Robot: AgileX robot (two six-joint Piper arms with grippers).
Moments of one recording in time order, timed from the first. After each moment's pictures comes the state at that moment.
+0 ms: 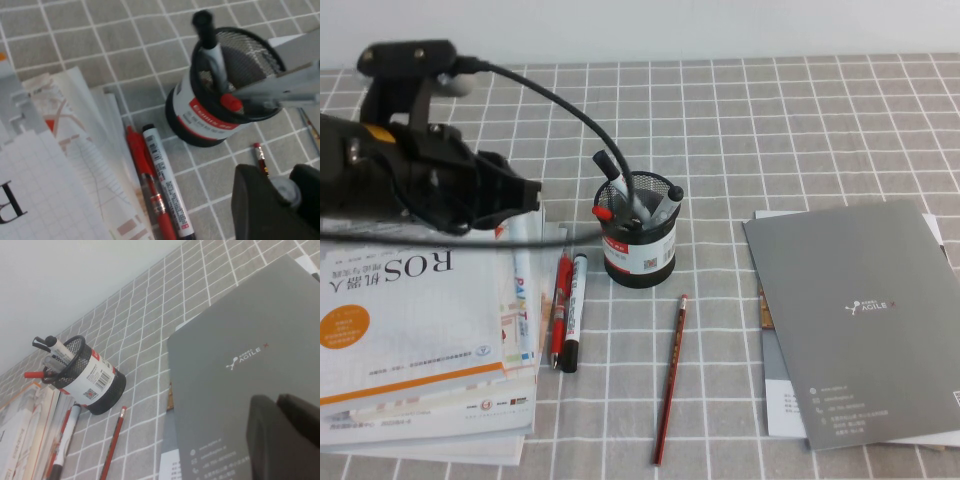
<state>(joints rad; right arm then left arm) 0.01 -0.01 0.03 0.75 0.38 -0.05 -0.34 1.35 -1.10 -0.43 0.68 0.34</state>
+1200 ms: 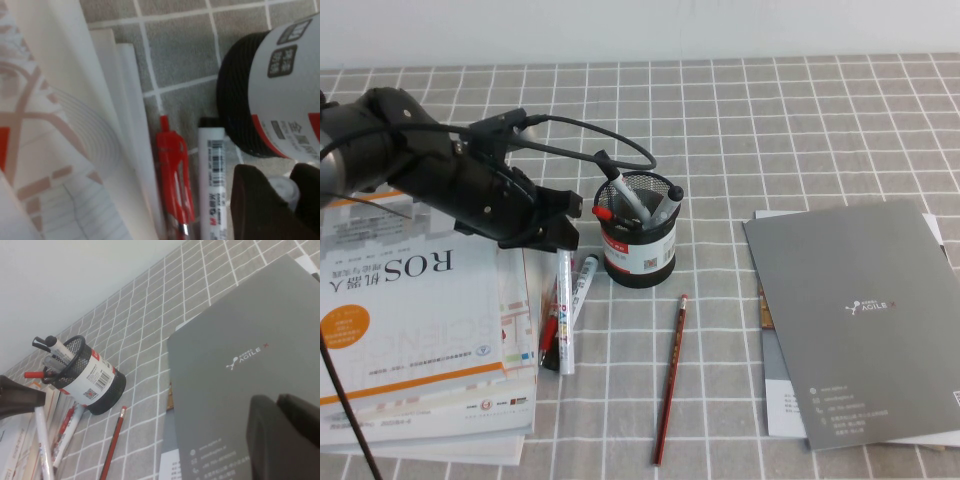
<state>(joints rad) 0.01 -0.01 0.03 0.75 0.38 -0.05 -0.25 1.90 -1.37 -0.65 0.83 0.45</state>
